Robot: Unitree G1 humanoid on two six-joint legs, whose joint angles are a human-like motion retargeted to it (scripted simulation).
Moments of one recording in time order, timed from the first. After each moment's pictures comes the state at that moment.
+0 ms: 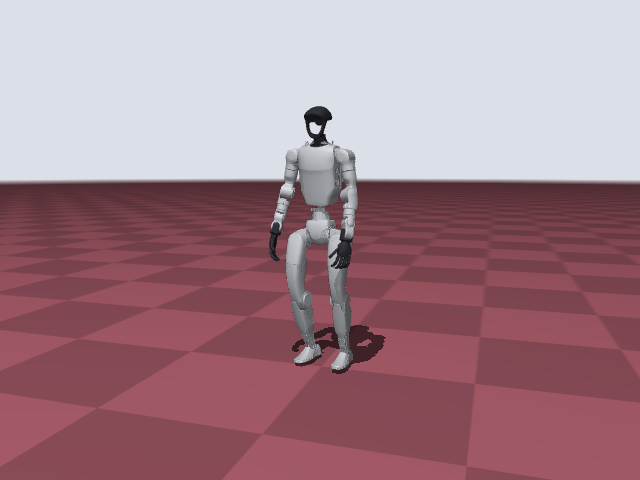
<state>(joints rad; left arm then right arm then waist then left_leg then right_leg) -0.11 0.20 -0.36 1.26 0.14 -0.04 -0.06 -0.12 -0.20 0.29 1.27 -0.01 -0.02 0.07 -0.02 -0.07 0.15 0.12 -0.06 0.10 0.21 -0.29 0.02 0.06 -0.07 -0.10 0.34 -0.34 0.08</state>
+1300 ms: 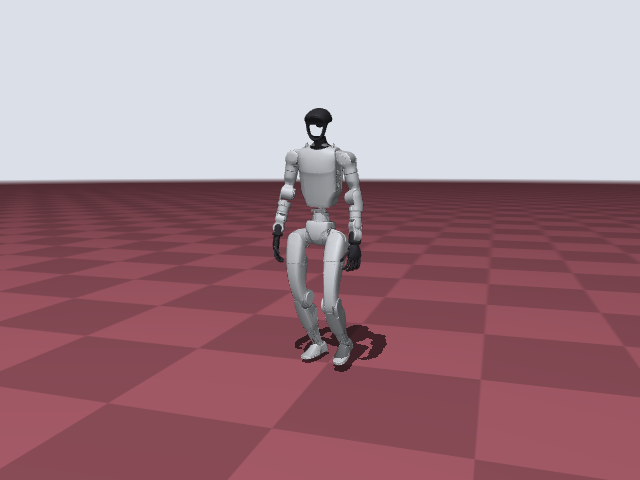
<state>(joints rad) -0.07 0.26 -0.30 1.25 0.15 -0.04 -0.05 -0.11 -0.20 0.29 1.29 -0.03 -0.01 0.12 0.05 -0.02 0.20 -0.30 0.11 0.12 1.01 -0.42 0.00 0.06 0.05 -0.10 0.40 -0.42 0.03</state>
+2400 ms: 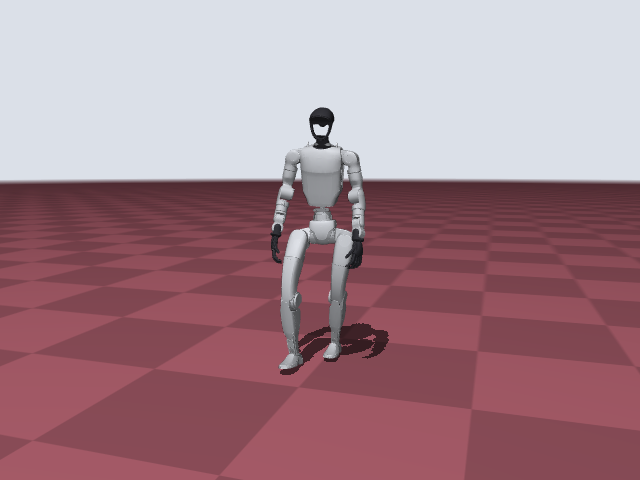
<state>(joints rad) -0.16 0.23 -0.29 1.19 0.04 -0.03 -0.05 -0.14 -0.22 0.29 1.18 0.05 -0.01 0.06 -0.06 -0.08 0.20 0.13 -0.21 -0.12 0.25 -0.44 0.13 -0.39 -0.17 -0.17 0.61 -0.35 0.10</state>
